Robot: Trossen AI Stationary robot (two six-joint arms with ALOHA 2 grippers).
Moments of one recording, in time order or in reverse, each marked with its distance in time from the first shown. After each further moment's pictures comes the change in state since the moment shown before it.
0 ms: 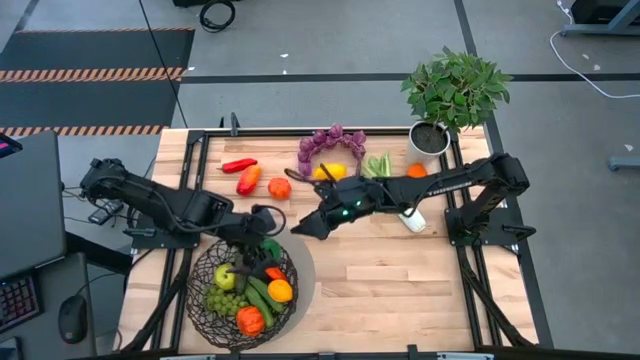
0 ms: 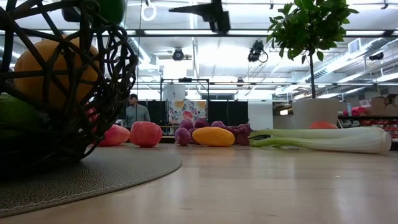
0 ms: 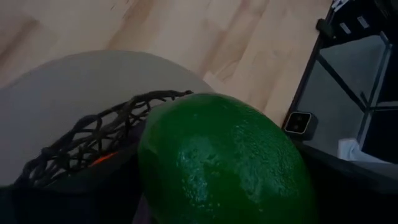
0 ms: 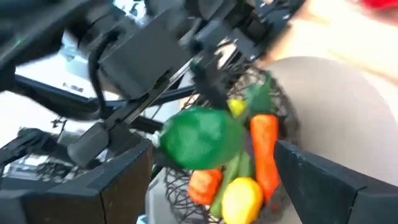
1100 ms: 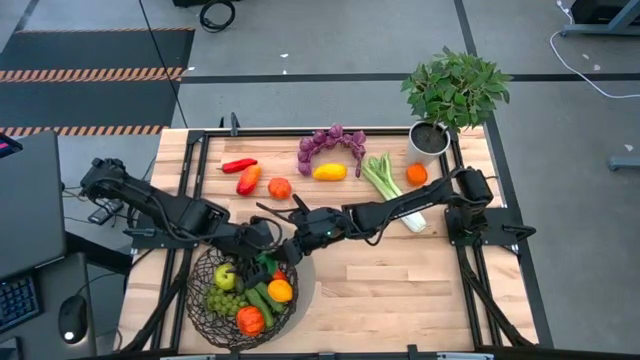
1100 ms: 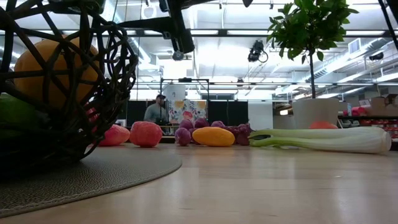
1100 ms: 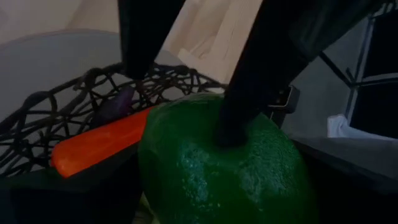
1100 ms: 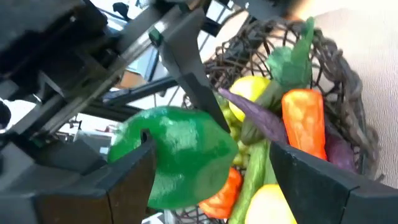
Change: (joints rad) left arm -0.060 0.000 -0.002 0.030 0.022 0.001; right arm 0.082 0.301 0.139 0.174 0.010 0.119
